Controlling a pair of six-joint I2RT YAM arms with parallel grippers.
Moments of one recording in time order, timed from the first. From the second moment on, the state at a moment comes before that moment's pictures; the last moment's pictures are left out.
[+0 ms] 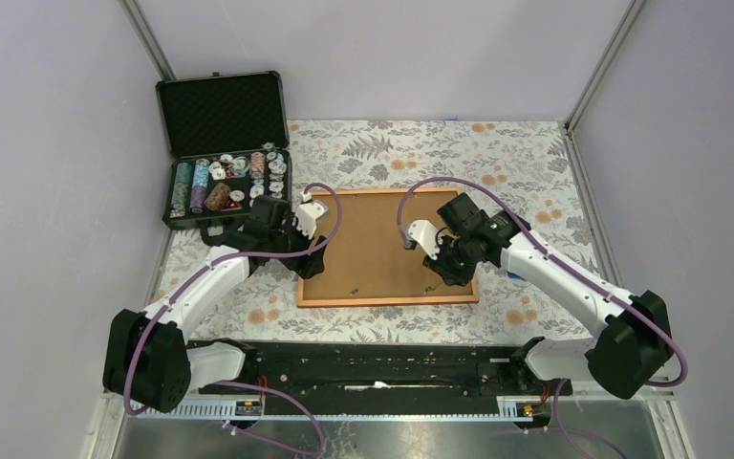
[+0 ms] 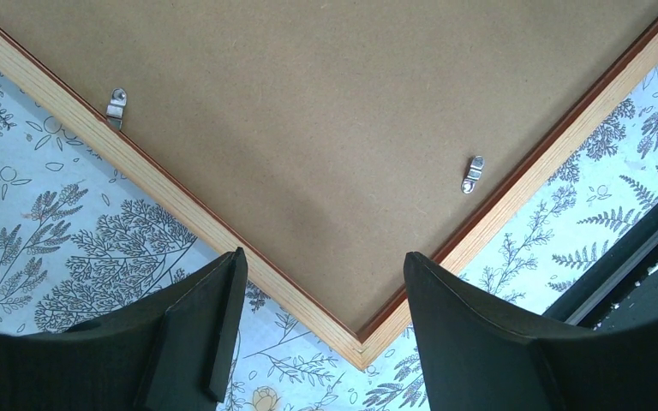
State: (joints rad) left arm -0.33 1.20 0.77 -0.49 0.40 0.27; right arm 0.64 1.29 1.03 -0.96 -0.21 -0.54
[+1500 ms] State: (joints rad) left arm -0.33 1.20 0.77 -0.48 0.40 0.26; right arm 0.64 1.38 1.05 -0.90 -0.22 -0.49
